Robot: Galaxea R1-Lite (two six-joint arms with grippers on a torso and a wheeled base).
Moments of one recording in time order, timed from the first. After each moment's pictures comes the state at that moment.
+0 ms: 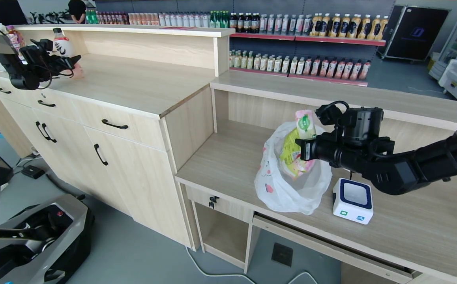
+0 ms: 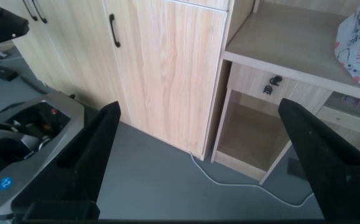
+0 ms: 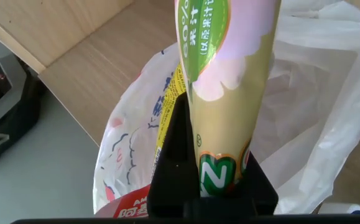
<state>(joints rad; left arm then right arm) 0.00 0.00 0.00 0.00 0.04 -0.01 0.30 2.02 -1.11 -0.69 0.07 -0.01</state>
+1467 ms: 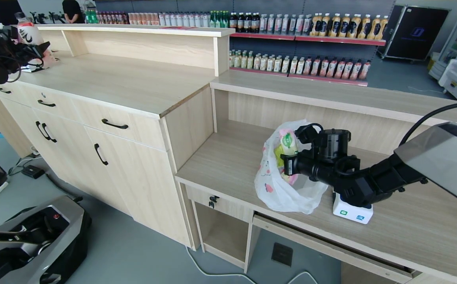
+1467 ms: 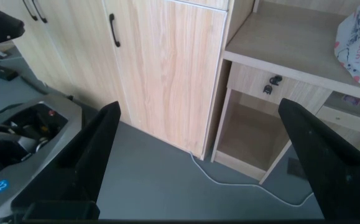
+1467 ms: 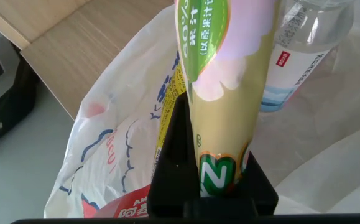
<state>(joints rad) 0.00 0.00 0.00 0.00 0.04 -0.01 0.34 2.21 -1.15 -0.80 0.07 -0.01</state>
